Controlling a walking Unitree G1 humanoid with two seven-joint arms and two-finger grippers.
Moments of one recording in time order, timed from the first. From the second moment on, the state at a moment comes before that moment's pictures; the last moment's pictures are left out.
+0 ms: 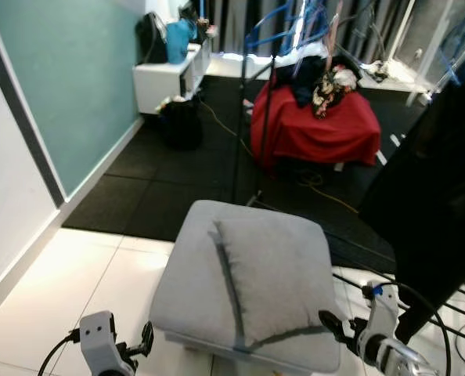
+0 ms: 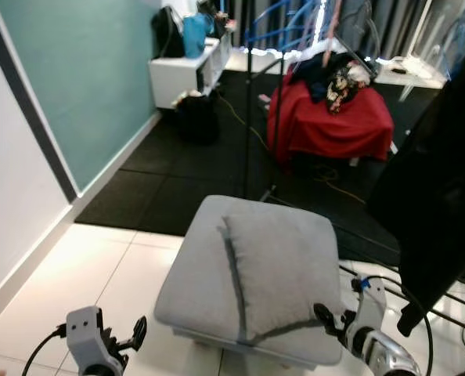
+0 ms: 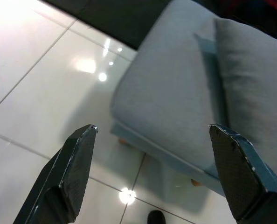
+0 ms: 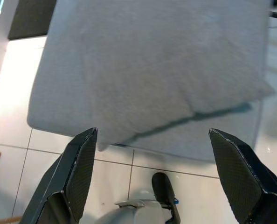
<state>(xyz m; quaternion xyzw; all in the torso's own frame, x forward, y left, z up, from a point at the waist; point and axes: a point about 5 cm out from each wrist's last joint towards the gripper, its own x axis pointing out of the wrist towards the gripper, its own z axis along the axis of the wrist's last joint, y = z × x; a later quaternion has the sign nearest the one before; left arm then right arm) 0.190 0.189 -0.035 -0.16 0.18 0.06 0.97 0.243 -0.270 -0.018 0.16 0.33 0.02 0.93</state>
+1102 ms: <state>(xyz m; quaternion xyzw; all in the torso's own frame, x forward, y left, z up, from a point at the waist) 0.189 0.192 -0.038 -0.16 0.17 0.06 0.97 0.243 -0.269 -0.018 0.16 0.33 0.02 0.93</state>
